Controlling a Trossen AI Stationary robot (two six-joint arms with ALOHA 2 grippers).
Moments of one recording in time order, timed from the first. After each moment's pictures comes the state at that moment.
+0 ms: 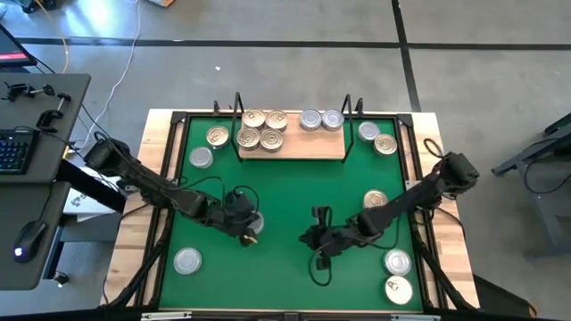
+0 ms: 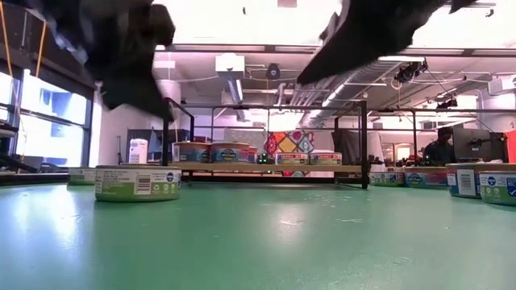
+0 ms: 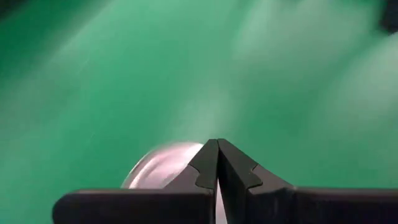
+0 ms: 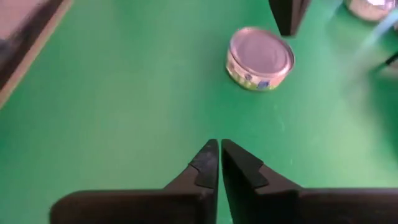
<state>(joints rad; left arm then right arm) -0.42 1.44 0.76 -0.27 -0.46 -0.83 0.48 1.71 1.03 -0.07 0.39 0.16</state>
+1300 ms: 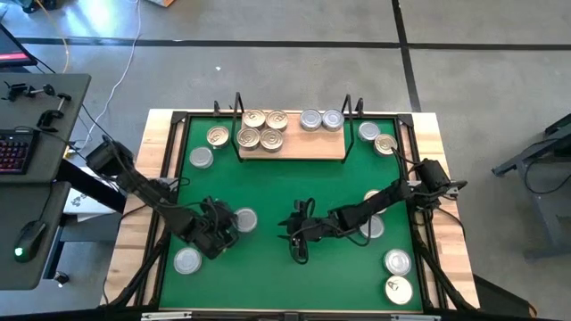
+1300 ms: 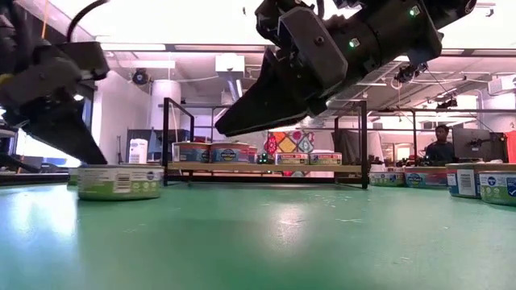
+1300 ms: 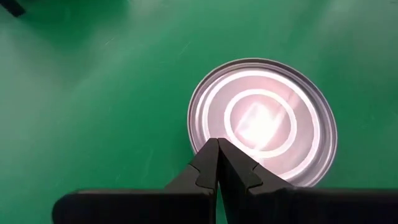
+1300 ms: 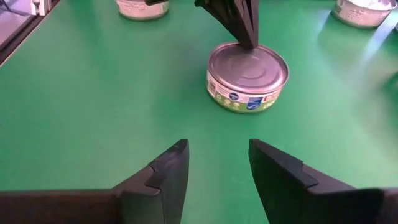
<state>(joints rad) -0.68 1.49 0.59 -0.49 -0.70 -1.29 0.35 1.94 1.03 0.35 0.33 0.14</state>
